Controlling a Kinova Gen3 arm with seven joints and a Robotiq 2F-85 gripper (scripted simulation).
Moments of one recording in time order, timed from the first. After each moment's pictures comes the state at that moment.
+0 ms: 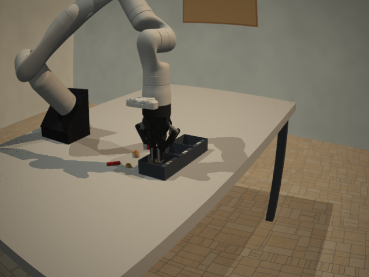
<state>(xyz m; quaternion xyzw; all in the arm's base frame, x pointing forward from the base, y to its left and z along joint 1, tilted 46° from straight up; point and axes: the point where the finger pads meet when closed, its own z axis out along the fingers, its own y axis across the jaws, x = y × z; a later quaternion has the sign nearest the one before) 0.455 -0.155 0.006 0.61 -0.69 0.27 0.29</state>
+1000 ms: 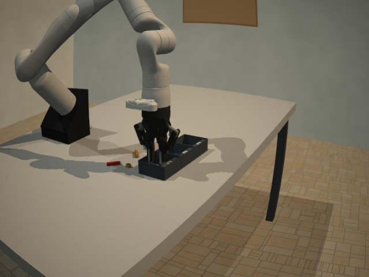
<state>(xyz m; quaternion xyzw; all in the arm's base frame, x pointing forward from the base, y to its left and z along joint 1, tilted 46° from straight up) 0.453 -0.159 0.004 0.61 -0.69 0.26 0.29</state>
